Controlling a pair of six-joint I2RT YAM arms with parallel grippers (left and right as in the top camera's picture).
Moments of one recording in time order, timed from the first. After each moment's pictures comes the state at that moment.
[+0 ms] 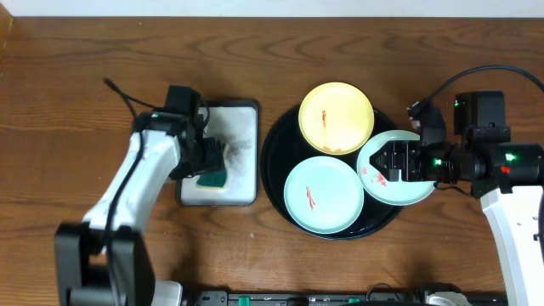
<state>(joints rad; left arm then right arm) -0.12 1.63 1.11 -0.95 0.09 -0.28 0.05 1.24 1.23 -1.17 -0.47 0.06</state>
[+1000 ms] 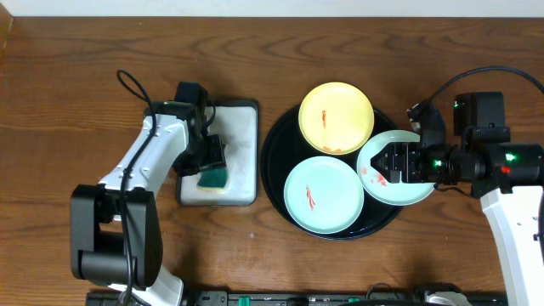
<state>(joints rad) -0.12 1.76 1.17 -0.96 0.09 -0.33 0.05 1.24 1.23 -1.18 -0.47 0.06</state>
